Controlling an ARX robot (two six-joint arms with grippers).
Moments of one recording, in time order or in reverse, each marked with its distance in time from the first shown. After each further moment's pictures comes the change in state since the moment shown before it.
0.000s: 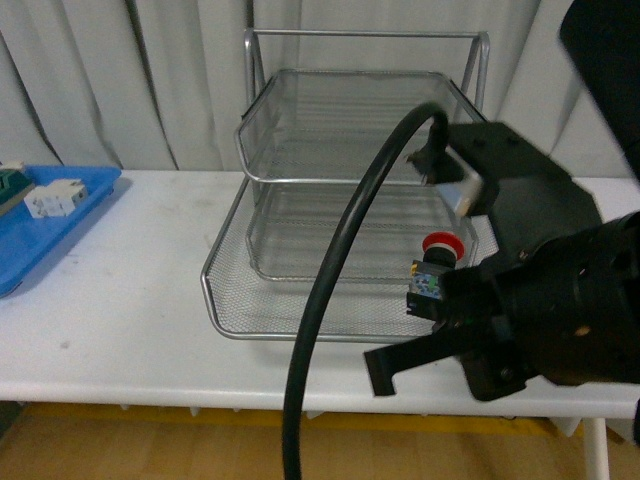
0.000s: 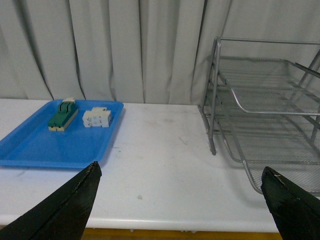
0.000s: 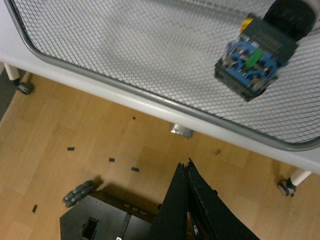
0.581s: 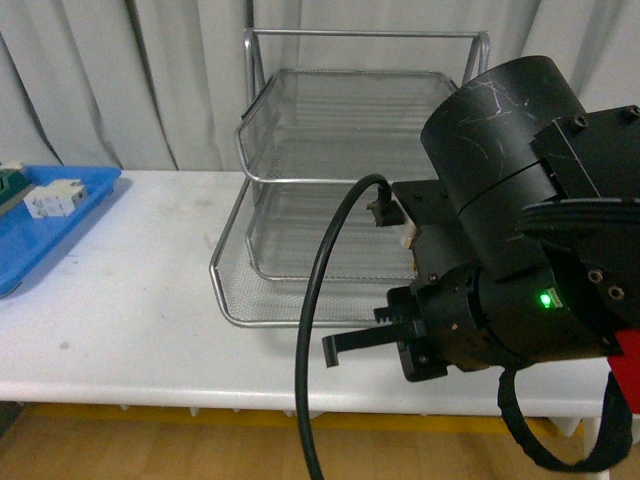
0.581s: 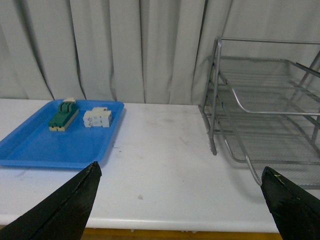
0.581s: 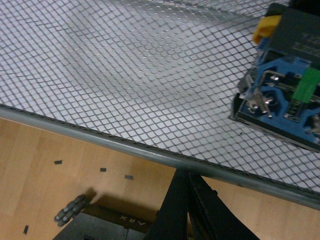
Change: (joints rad) left arm 0.000 0.000 0.000 0.000 0.000 0.002; right arm -0.022 0.301 0.160 0.086 0.054 0.059
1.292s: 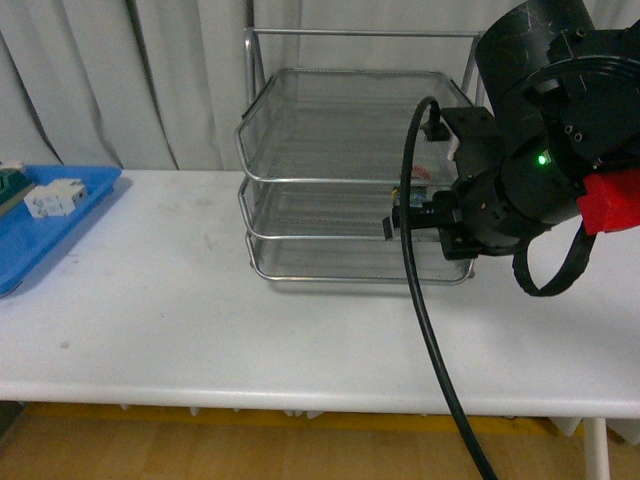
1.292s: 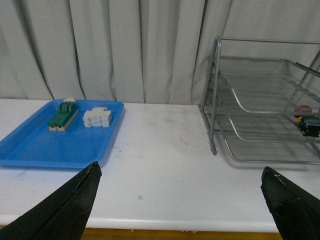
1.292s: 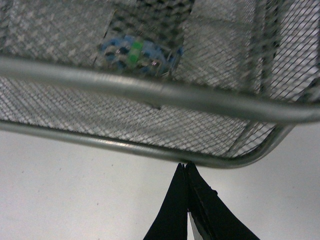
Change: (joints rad) left arm 0.000 0.000 0.000 0.000 0.000 0.000; right arm -0.178 0.172 0.329 -0.080 0.002 -0.097
